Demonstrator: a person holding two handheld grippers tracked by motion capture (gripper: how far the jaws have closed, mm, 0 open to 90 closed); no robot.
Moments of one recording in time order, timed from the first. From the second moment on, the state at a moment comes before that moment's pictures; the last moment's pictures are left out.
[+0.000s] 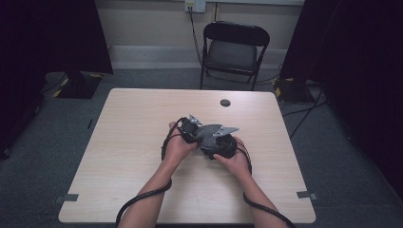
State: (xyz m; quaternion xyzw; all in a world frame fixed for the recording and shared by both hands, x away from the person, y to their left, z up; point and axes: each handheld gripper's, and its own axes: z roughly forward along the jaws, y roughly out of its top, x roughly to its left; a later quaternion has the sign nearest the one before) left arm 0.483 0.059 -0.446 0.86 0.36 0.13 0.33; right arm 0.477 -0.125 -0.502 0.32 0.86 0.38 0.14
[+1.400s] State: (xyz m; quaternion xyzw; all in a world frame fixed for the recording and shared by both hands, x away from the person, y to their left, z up) left arm 0.526 0.099 -0.458 0.81 0.47 0.16 0.30; right arm 0.476 -0.125 -0.502 0.32 0.86 0.38 0.14
